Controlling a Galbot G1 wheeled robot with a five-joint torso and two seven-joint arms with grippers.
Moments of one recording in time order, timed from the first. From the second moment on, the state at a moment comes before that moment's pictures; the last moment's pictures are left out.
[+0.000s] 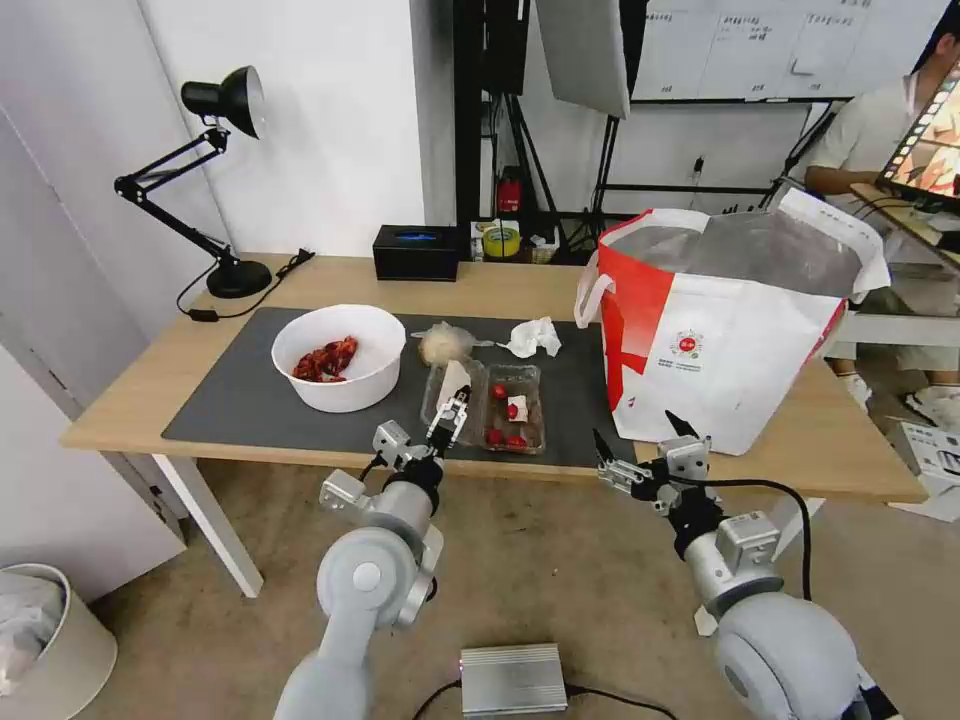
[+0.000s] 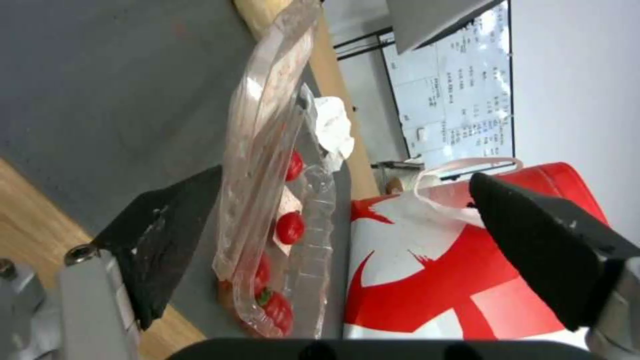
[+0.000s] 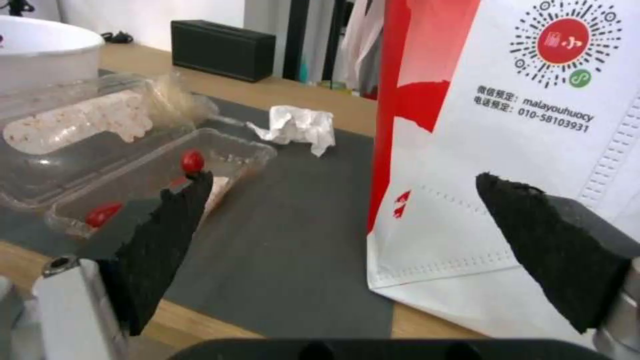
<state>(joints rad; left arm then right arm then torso) 1.21 -1.55 -0.26 -2.05 -1.27 0.17 -0.48 -1.47 1.06 0.39 2.26 0.26 -0.28 0.19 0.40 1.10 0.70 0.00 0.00</state>
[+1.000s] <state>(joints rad) 1.21 -1.56 -0.24 -2.06 -1.27 0.14 -0.44 -1.48 1.06 0.40 2.27 0.26 -0.28 0.19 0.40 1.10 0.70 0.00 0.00</state>
